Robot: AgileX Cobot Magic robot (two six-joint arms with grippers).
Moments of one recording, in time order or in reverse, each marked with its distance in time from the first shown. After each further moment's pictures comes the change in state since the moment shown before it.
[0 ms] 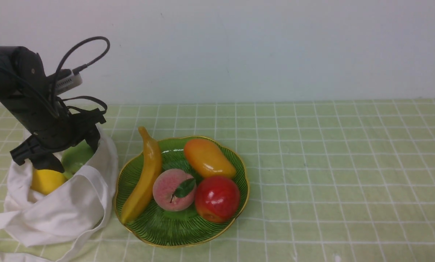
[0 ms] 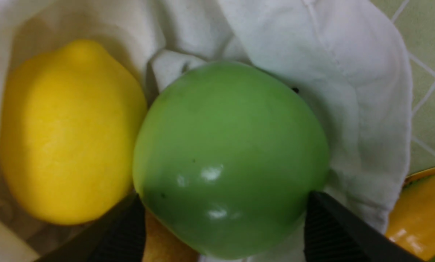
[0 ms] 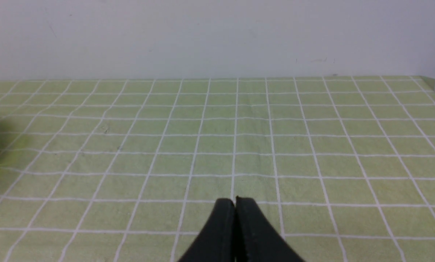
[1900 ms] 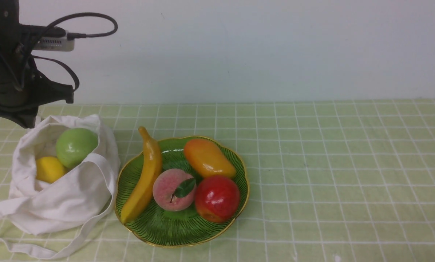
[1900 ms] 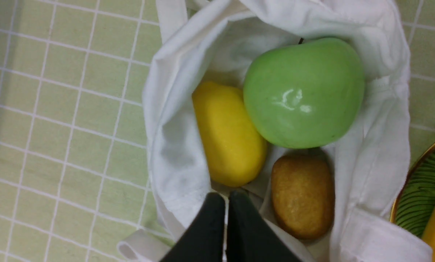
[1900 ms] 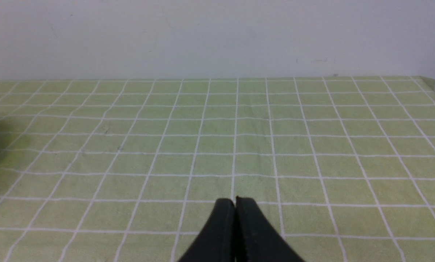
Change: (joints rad) right arm 0.000 0.000 0.000 0.000 0.000 -0.001; left arm -0.043 -0.106 -0.206 0.280 0.314 0.284
